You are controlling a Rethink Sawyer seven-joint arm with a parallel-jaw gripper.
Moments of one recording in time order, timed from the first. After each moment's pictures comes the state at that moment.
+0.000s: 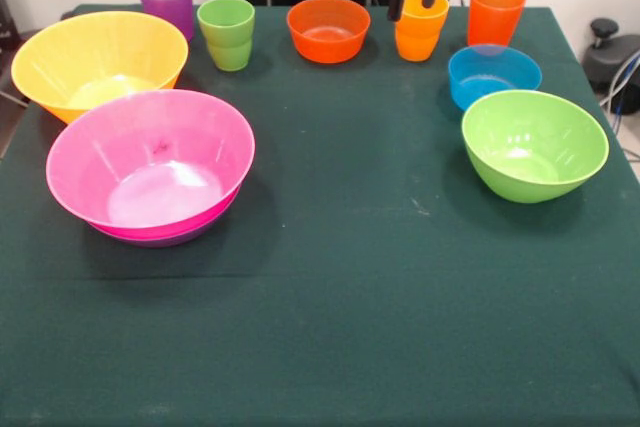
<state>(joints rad) 0.17 -0.68 -0.33 2.02 0.64 0.33 3.54</state>
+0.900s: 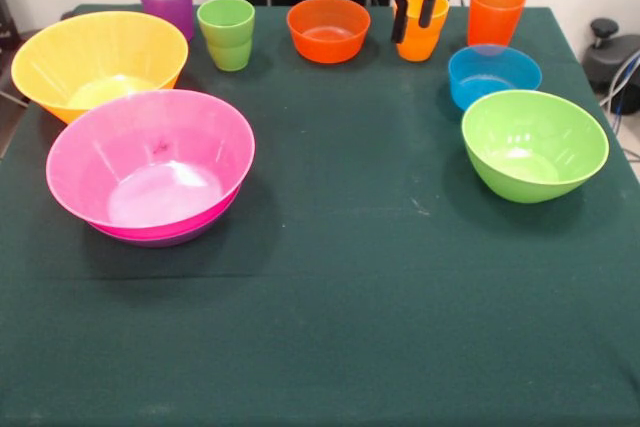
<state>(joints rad) 0.08 -0.66 -0.20 2.07 0.49 0.20 3.54</state>
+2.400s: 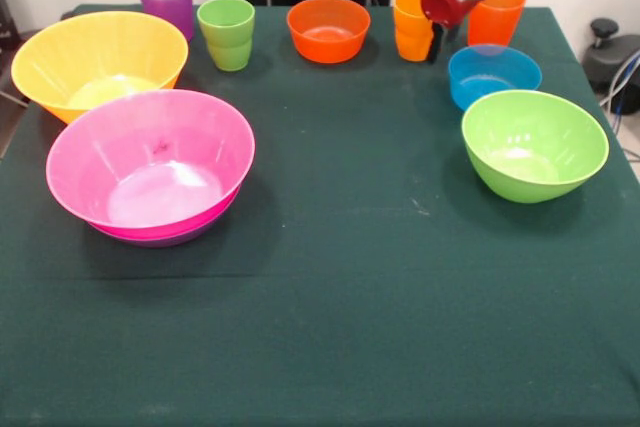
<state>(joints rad) 0.20 -0.51 -0.19 2.03 0.51 0.20 3.54</state>
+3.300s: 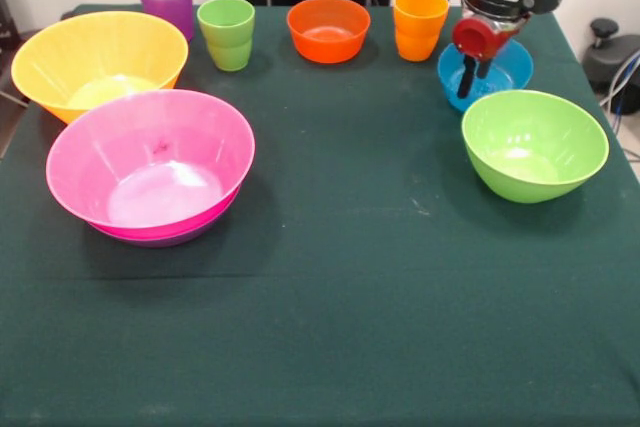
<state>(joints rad) 0.25 -0.45 -0.19 1.91 0.59 0.20 3.54</state>
